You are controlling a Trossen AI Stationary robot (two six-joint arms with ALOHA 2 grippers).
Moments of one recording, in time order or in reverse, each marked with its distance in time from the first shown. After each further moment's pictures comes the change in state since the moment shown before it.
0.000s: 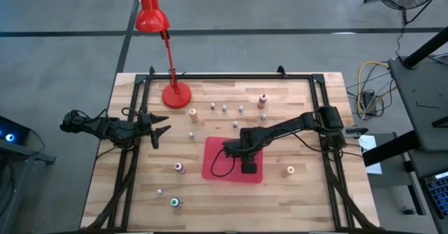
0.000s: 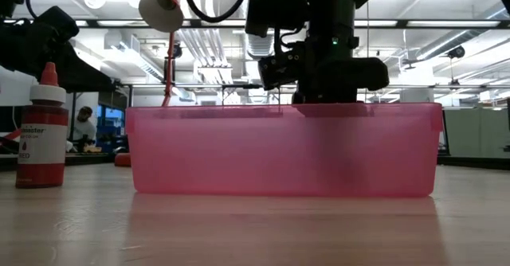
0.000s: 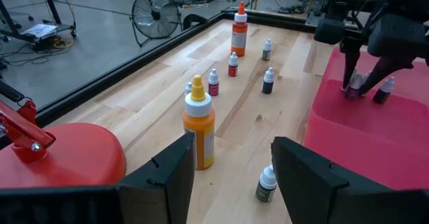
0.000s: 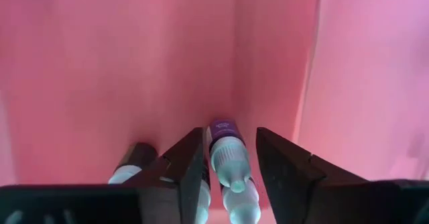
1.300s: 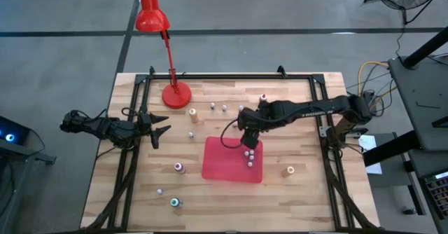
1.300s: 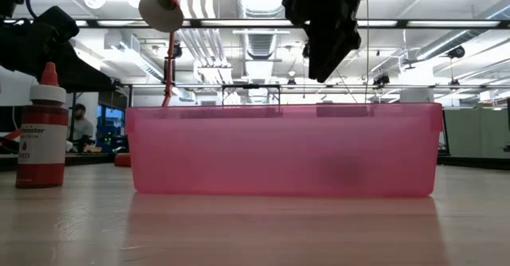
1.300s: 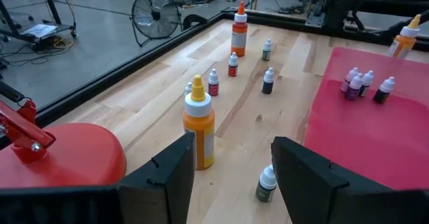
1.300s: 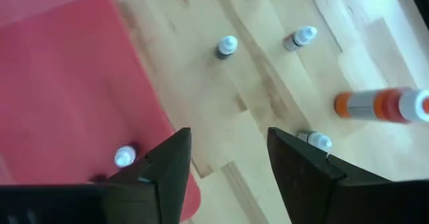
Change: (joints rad) left arm 0.000 0.000 0.000 0.000 0.000 0.000; right arm -0.127 -0.325 0.001 -0.126 0.215 0.341
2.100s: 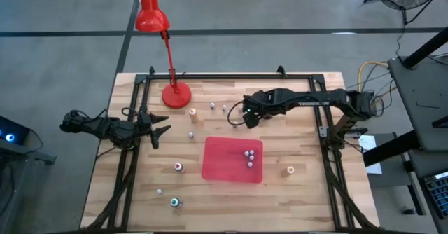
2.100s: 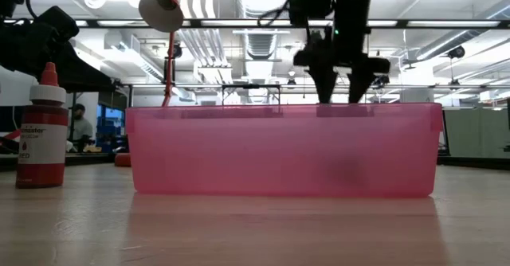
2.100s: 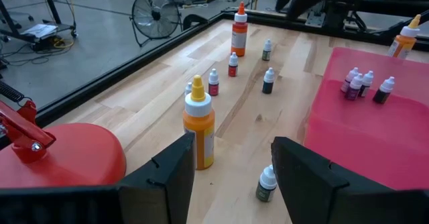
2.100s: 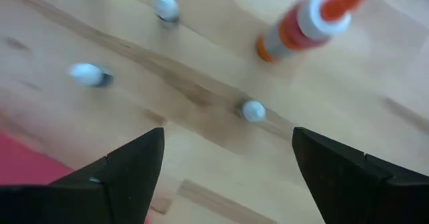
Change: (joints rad) left arm 0.000 0.000 0.000 0.000 0.000 0.000; right arm -0.199 -0.015 -0.152 -0.007 0.021 0.384
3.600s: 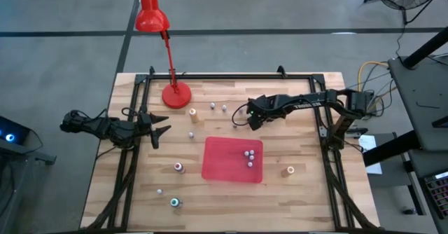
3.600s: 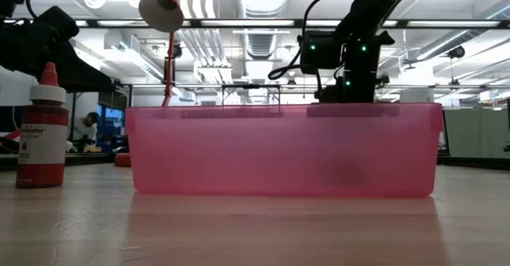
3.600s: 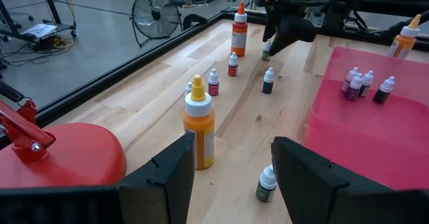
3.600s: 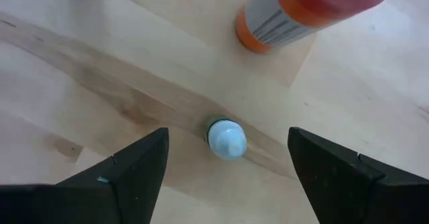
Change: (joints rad) left arm 0.000 0.000 0.000 0.000 0.000 0.000; right arm -0.090 0.038 -0.288 0.330 0.010 -0.102
